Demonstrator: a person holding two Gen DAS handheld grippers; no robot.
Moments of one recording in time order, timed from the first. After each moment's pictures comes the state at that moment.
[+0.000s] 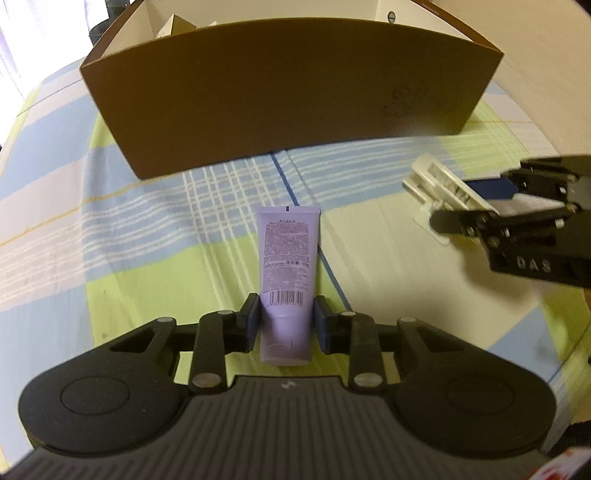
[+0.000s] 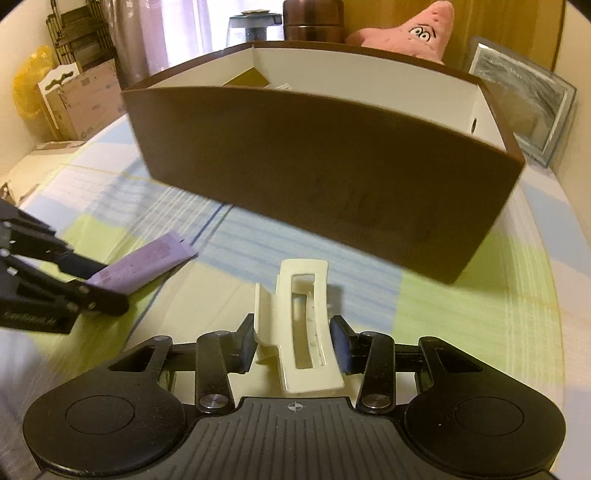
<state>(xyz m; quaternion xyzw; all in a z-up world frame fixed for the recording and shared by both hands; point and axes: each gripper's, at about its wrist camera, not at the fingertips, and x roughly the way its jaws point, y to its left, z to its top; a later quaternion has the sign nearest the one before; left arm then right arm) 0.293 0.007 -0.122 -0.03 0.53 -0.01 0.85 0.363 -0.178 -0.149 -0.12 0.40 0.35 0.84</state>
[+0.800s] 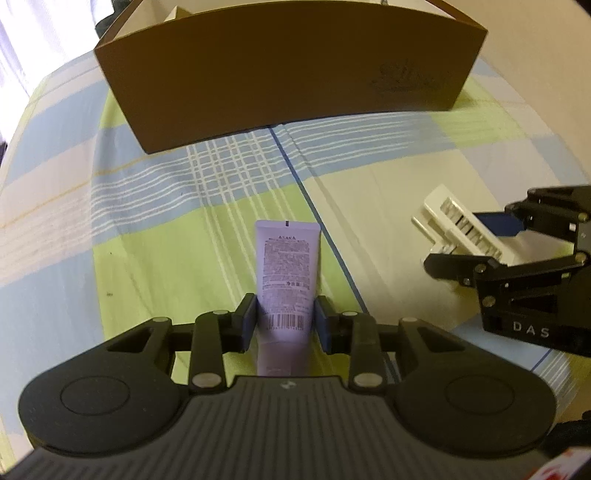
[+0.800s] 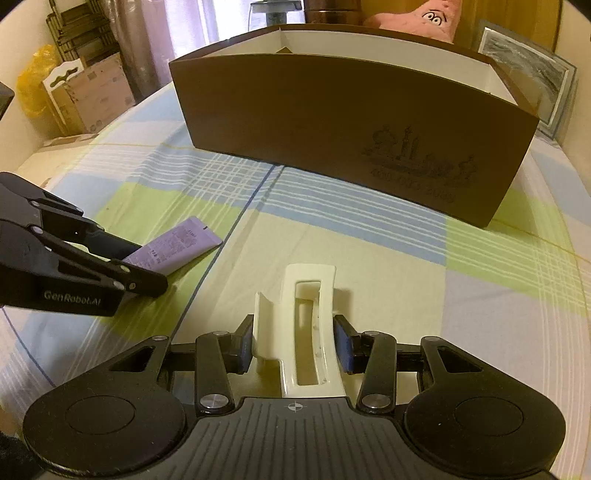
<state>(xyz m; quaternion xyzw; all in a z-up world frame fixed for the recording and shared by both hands) 0.269 0.001 -0.119 -0.01 0.54 0.00 0.84 0.298 -0.163 -0.156 -0.11 0.42 0.34 0.83</state>
